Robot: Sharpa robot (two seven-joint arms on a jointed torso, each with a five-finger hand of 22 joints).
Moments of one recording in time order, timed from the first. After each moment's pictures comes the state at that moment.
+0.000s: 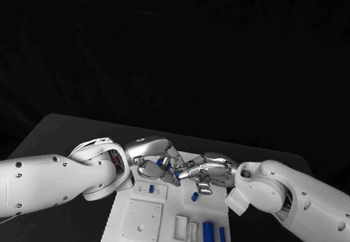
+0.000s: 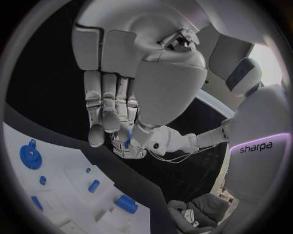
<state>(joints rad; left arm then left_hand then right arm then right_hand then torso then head) 1.33 -0.73 -0.11 1.51 -1.21 -0.32 0.33 1.44 -0.01 0.05 -0.13 0.10 1.16 0.08 0.07 0.07 1.08 0.00 0.87 0.24 1.17 -0.06 1.30 0.46 0.09 1.23 -0.07 0.45 1.31 1.09 -0.72 0.25 1.41 -0.41 0.24 -0.18 1.19 0.02 0.47 -0.25 0.22 1.21 0.07 0.06 0.11 1.21 -0.03 0.86 1.03 1.44 -0.09 0.89 1.12 0.08 1.47 -0.10 0.82 1.31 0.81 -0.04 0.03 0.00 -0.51</state>
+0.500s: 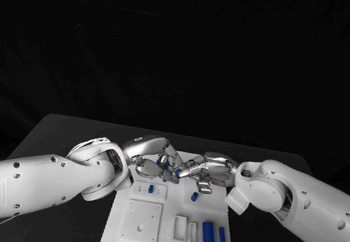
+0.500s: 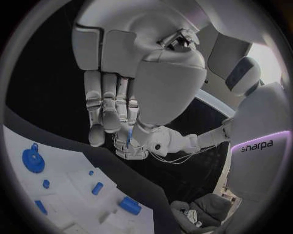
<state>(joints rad) 1.33 -0.73 -0.11 1.51 -1.22 -0.35 0.33 1.45 0.00 0.07 -0.14 0.11 1.18 0.08 0.06 0.07 1.08 0.00 0.86 0.24 1.18 -0.06 1.29 0.47 0.09 1.23 -0.08 0.47 1.31 1.09 -0.72 0.25 1.40 -0.39 0.25 -0.17 1.19 0.02 0.47 -0.25 0.22 1.21 0.07 0.06 0.11 1.21 -0.03 0.86 1.03 1.44 -0.09 0.89 1.12 0.08 1.47 -0.10 0.82 1.31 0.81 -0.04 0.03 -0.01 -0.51</state>
